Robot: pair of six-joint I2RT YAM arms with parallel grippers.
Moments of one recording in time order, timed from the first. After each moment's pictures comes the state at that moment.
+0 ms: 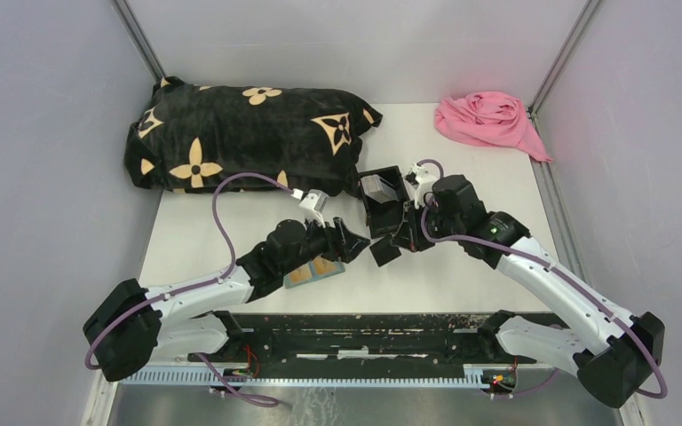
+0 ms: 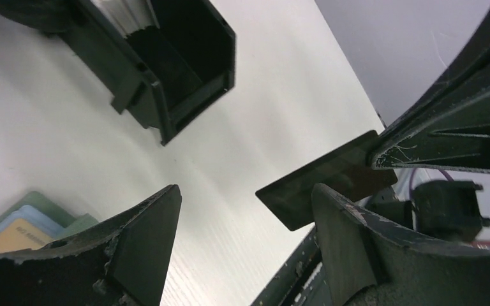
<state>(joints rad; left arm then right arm) -0.87 1.14 0.49 0.40 -0.02 -0.65 0.63 1.07 0.94 -0.58 -0.27 0.38</state>
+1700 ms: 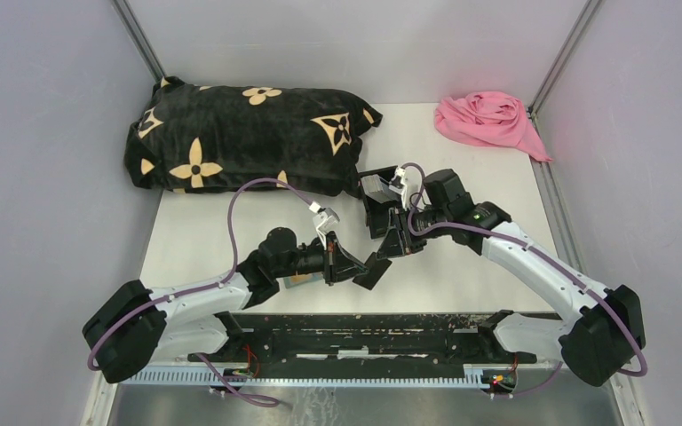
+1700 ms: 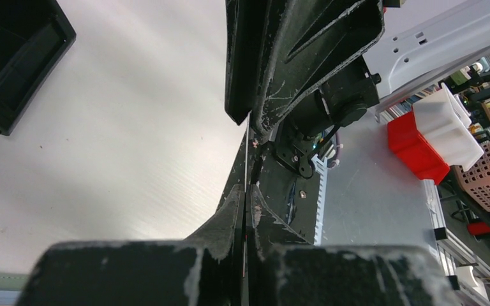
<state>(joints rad) -0.85 1.12 0.37 0.62 0.52 -0.55 0.58 1.19 0.93 -0.54 -0.70 0.41</state>
